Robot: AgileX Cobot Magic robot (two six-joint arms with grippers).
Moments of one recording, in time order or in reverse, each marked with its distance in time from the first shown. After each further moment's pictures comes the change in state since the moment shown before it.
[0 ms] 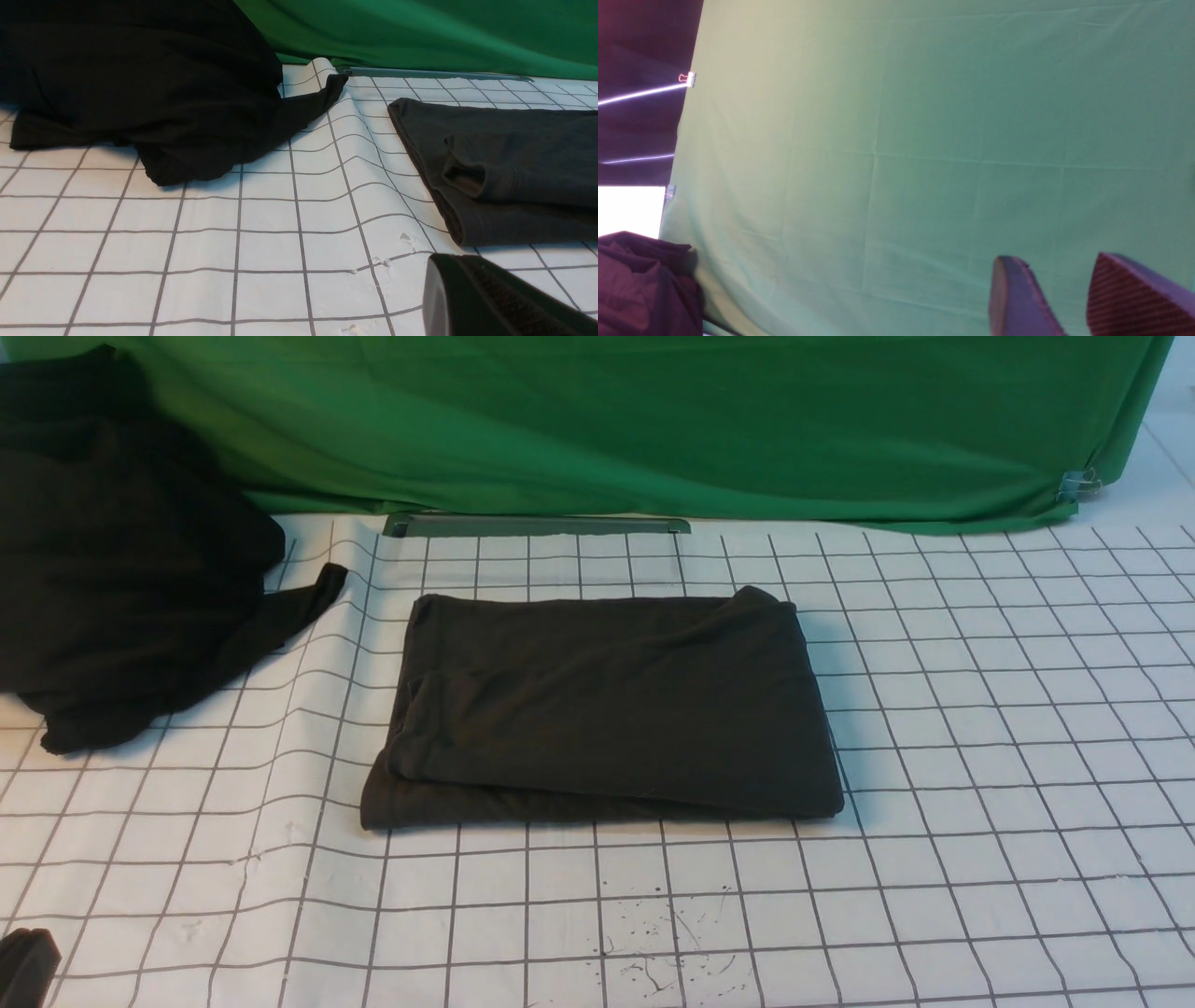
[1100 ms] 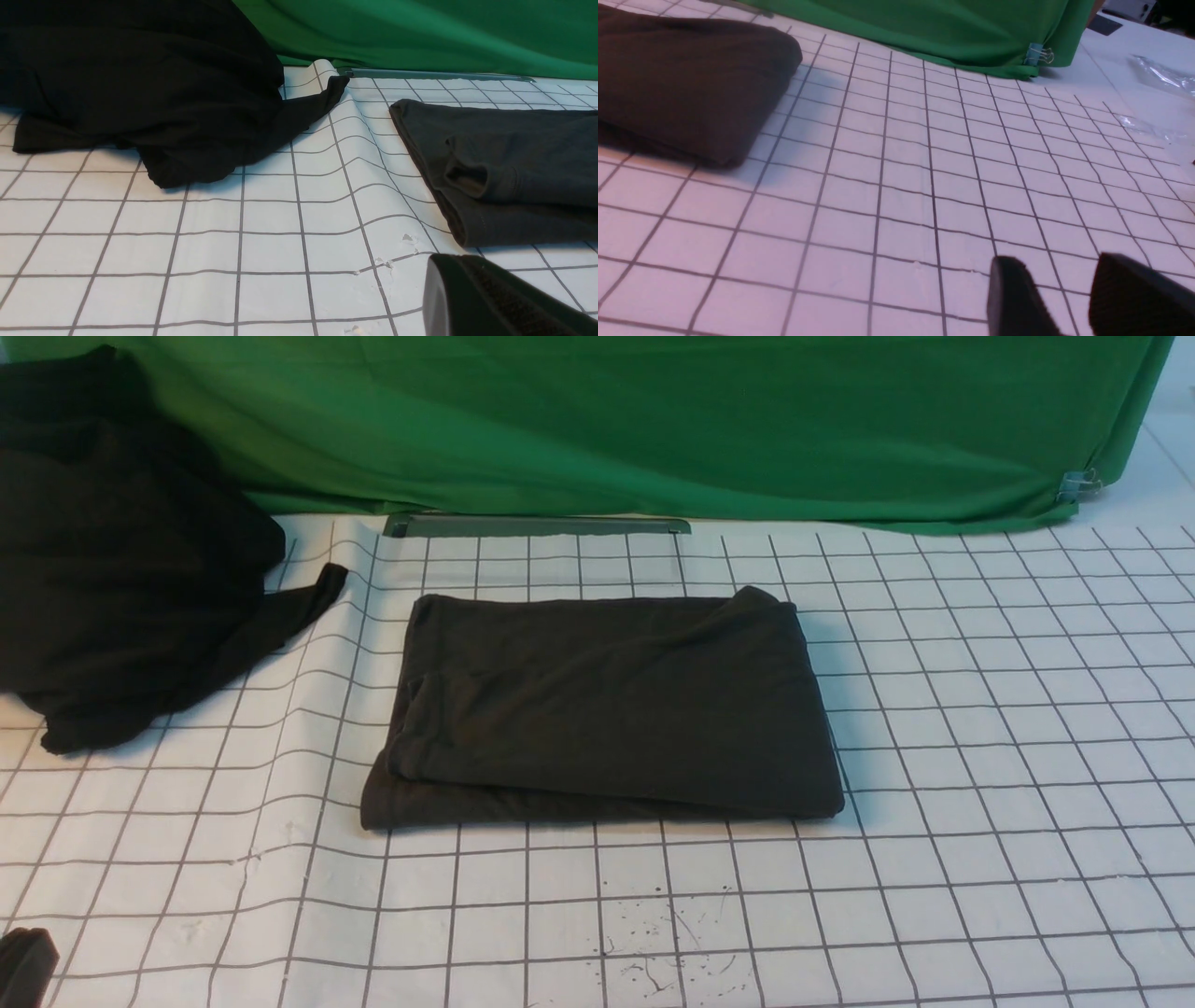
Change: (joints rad) right arm -0.384 -0.085 0.401 -0.007 0.298 -0.055; left arm 0.000 -0.002 0.000 0.007 -0.001 0.001
